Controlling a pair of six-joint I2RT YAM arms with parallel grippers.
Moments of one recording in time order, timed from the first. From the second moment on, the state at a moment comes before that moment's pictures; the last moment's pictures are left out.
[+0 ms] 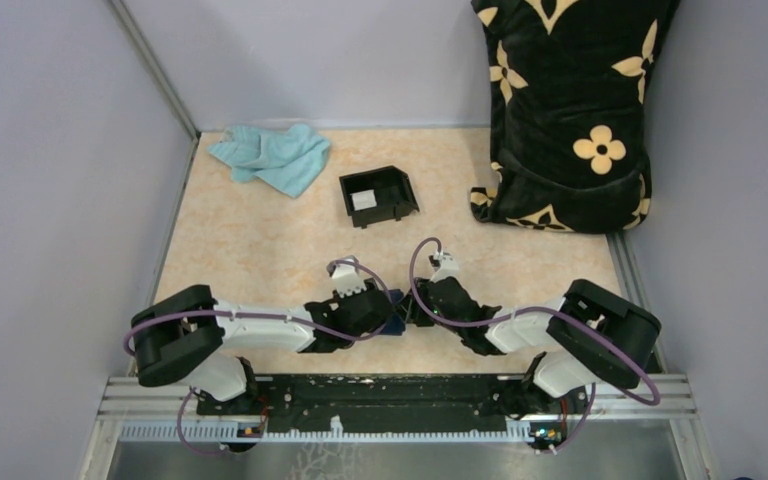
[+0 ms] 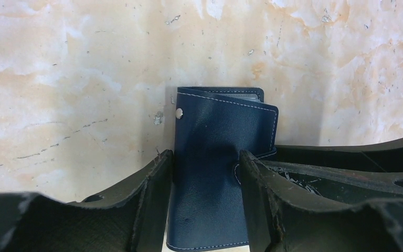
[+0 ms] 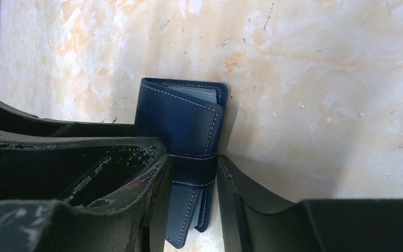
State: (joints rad) left arm -1.19 1.49 0.60 -0.01 -0.63 -1.24; right arm 0.96 1.43 0.30 0.58 0.15 0.87
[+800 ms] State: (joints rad) left arm -1.20 1.48 0.57 0.03 -0.64 -1.29; right arm 0.96 1.42 0.29 0.58 0.13 0.88
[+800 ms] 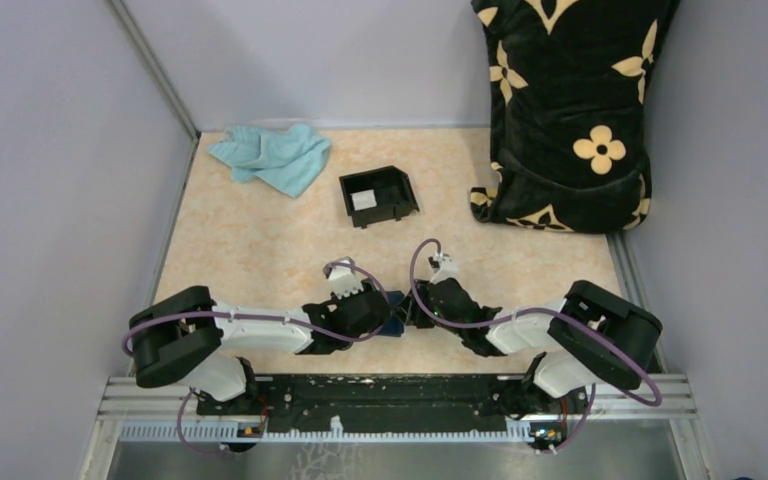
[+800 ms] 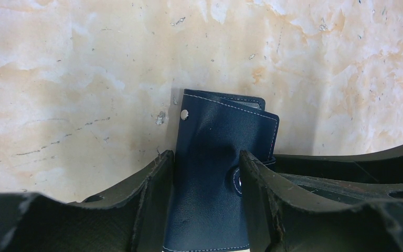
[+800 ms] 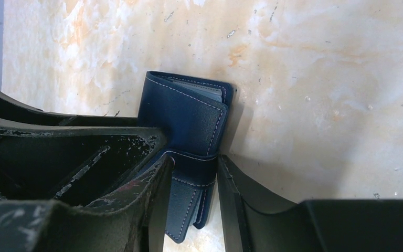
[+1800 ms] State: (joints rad) left arm -1.20 1.48 0.57 0.03 -0.65 -1.29; right arm 1.03 1.45 0.28 0.64 0.26 0.91
